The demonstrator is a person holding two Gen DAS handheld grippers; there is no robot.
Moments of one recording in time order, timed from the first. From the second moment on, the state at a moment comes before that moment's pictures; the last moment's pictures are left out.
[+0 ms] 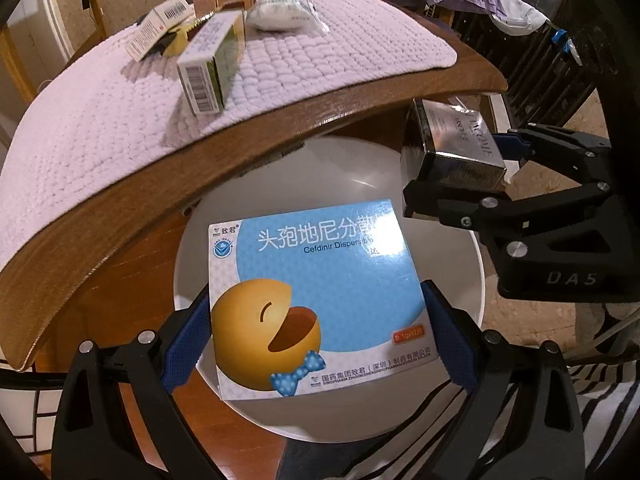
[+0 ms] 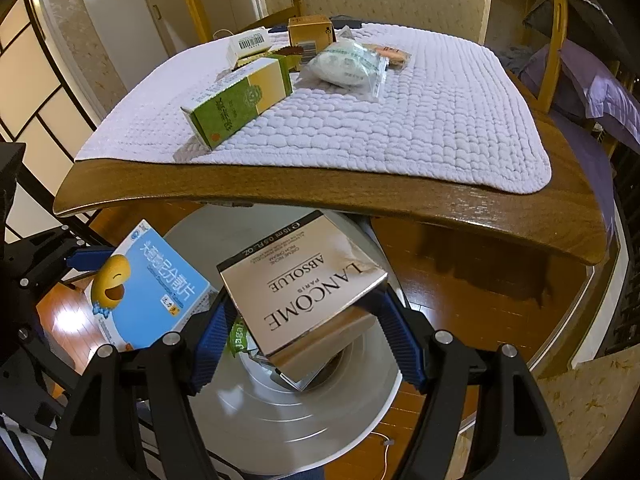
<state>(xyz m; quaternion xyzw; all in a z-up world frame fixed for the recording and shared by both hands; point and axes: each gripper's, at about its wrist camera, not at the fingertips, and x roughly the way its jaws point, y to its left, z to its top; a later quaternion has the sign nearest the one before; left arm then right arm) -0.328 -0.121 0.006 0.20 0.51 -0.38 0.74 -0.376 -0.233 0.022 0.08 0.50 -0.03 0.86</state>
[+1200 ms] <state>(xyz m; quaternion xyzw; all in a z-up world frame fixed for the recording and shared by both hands) -0.310 -0.130 -0.019 0.20 0.51 -0.36 0.75 -0.363 -0.249 0.007 0.12 0.51 -0.03 0.85</state>
